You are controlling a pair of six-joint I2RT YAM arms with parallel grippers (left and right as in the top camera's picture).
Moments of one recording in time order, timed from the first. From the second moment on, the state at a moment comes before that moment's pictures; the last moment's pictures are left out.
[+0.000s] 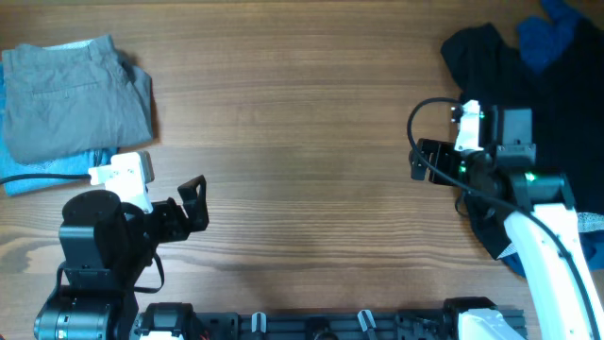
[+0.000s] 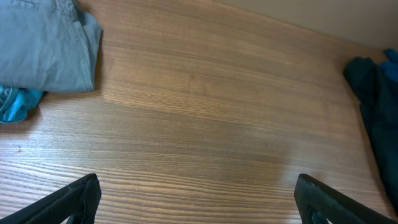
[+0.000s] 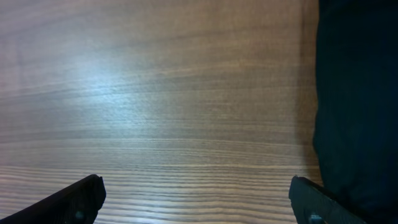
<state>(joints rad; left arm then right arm) -0.04 0.64 0.95 -0.96 0.12 -0.27 0.04 1.19 1.00 -0.89 -0.15 0.18</state>
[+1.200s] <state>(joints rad) -0.04 0.64 0.95 -0.96 0.12 -0.27 0.04 0.02 0.01 0.06 -0.03 0.08</state>
